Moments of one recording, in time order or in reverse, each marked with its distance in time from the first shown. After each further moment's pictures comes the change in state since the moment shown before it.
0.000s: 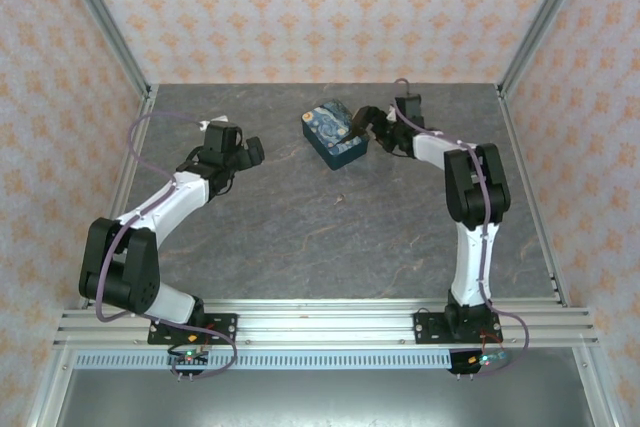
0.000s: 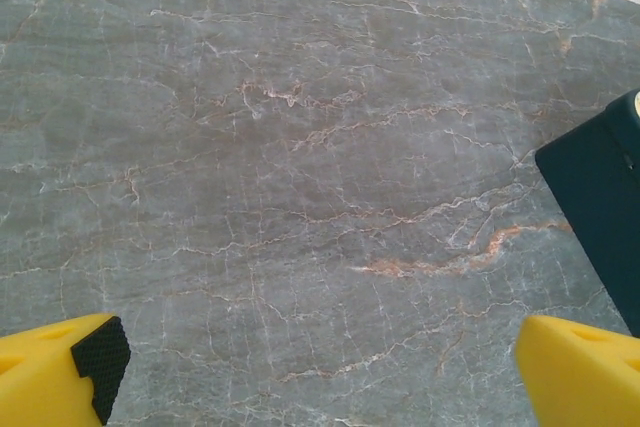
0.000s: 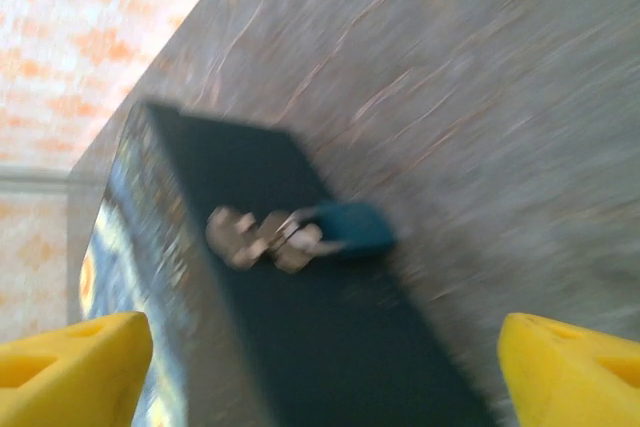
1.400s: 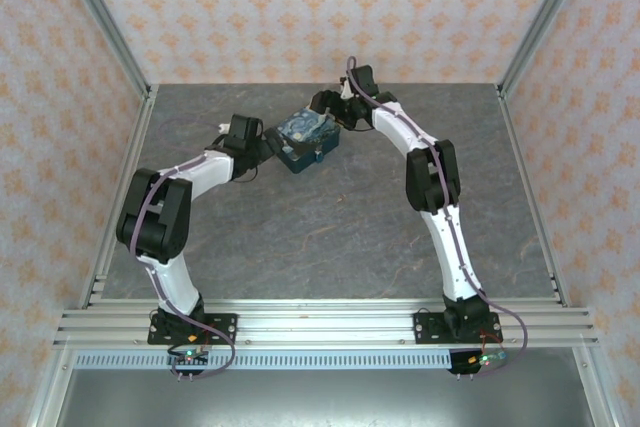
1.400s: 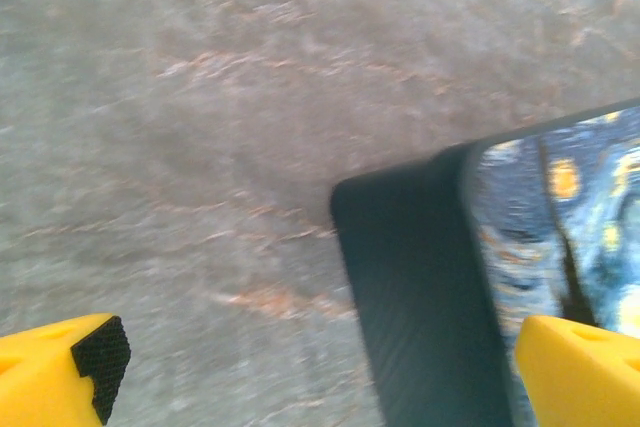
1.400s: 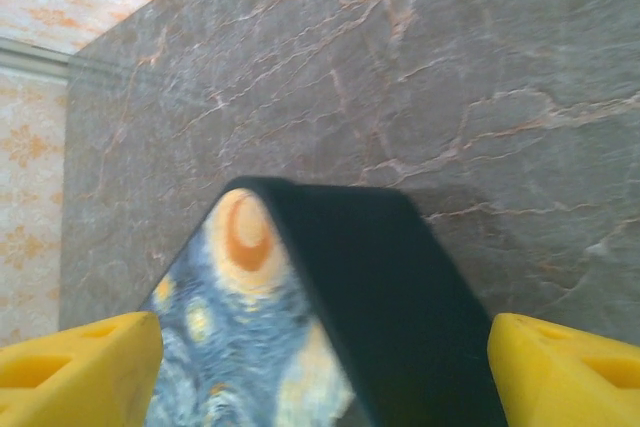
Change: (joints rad) left arm -0.028 0.359 0.195 0.086 0.146 -0.340; right arm 0.135 0.409 0.831 -0.530 -0.050 -0.146
